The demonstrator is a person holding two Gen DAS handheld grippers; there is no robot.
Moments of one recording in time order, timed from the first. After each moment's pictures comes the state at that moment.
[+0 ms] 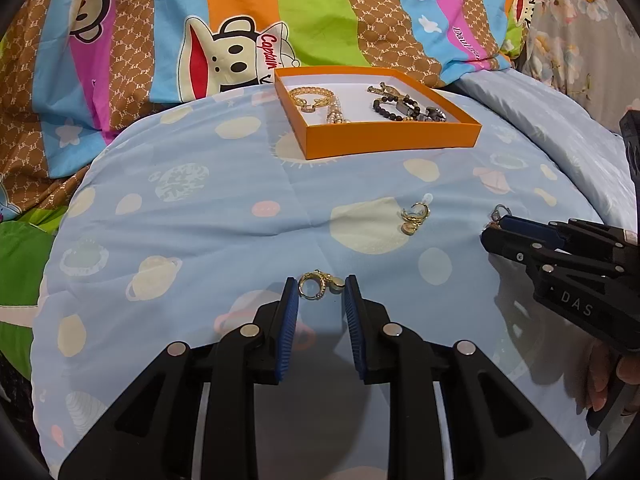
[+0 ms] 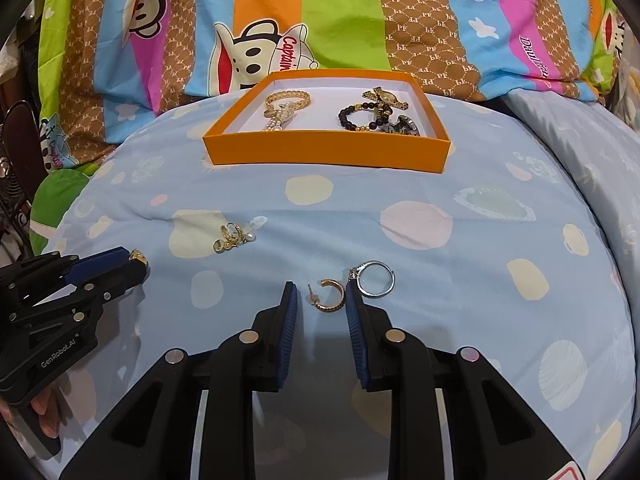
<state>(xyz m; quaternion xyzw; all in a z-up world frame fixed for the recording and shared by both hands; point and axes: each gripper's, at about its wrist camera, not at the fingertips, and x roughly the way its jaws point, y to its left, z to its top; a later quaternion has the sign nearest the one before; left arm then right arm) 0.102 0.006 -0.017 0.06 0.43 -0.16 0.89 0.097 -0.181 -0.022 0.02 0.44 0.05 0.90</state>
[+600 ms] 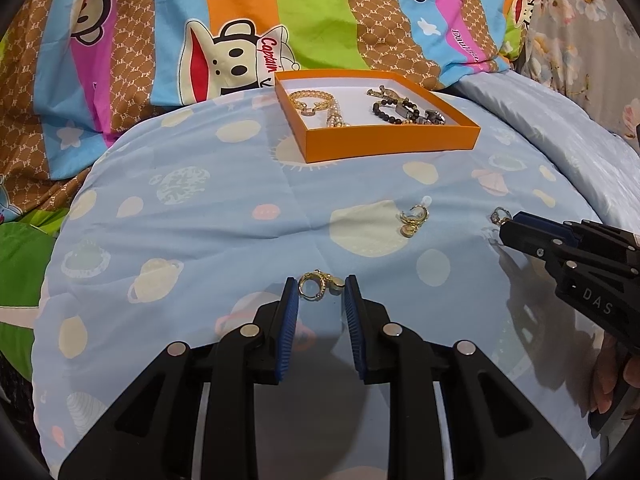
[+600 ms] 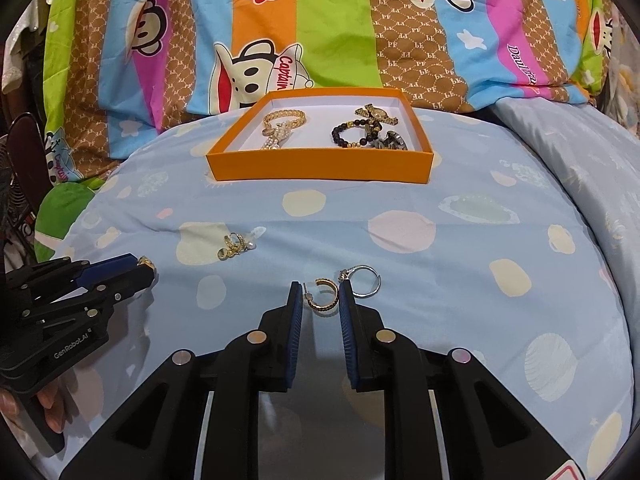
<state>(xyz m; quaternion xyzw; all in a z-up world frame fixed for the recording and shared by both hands) 0.101 0.007 -0.016 0.06 0.42 -0.16 0.89 0.082 -0.187 -0.011 0.03 0.41 0.05 0.91</state>
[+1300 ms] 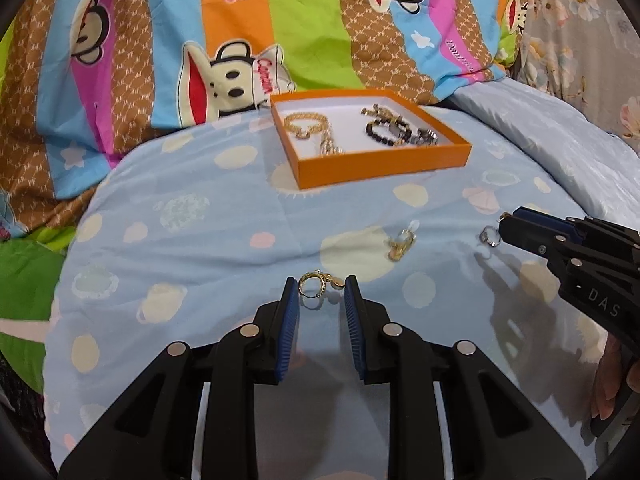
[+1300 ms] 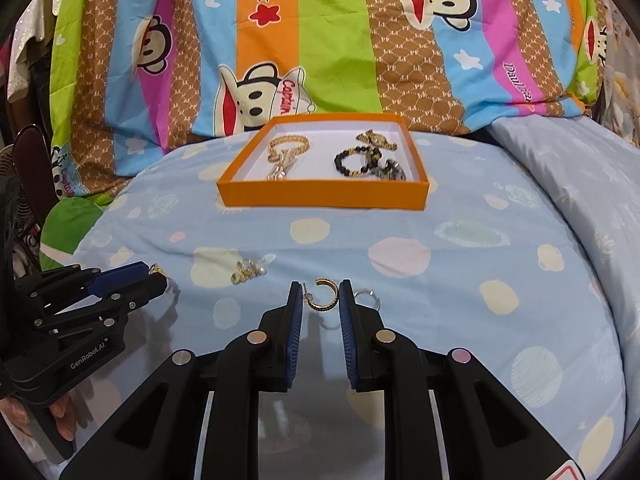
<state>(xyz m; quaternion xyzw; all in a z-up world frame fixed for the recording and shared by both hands) 0.099 -0.003 0.004 0.07 0.39 -0.16 0.90 0.081 -0.190 0.012 0.04 0.38 0.05 0.92</state>
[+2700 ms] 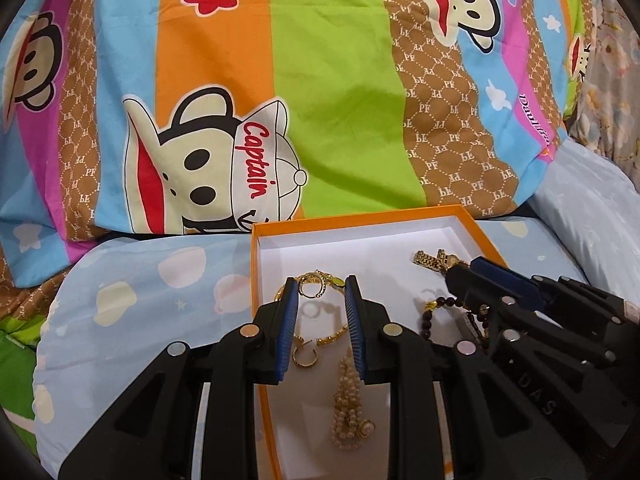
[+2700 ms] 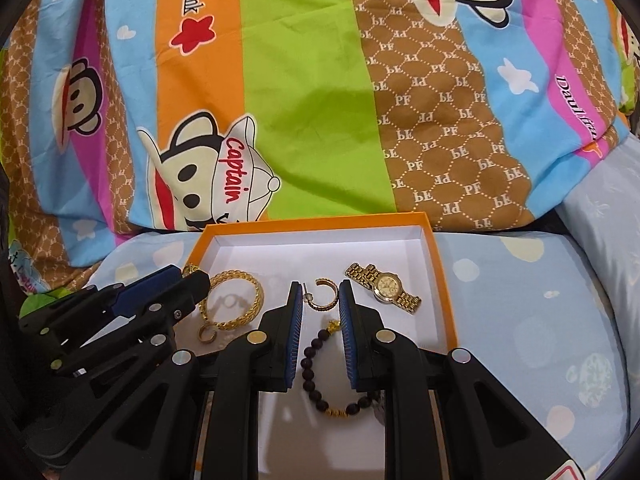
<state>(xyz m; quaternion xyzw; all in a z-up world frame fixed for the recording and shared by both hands) 0.325 -0.069 0.020 0.04 0.38 -0.12 0.92 0.318 -0.211 0.010 0.08 0.38 0.05 0.92</state>
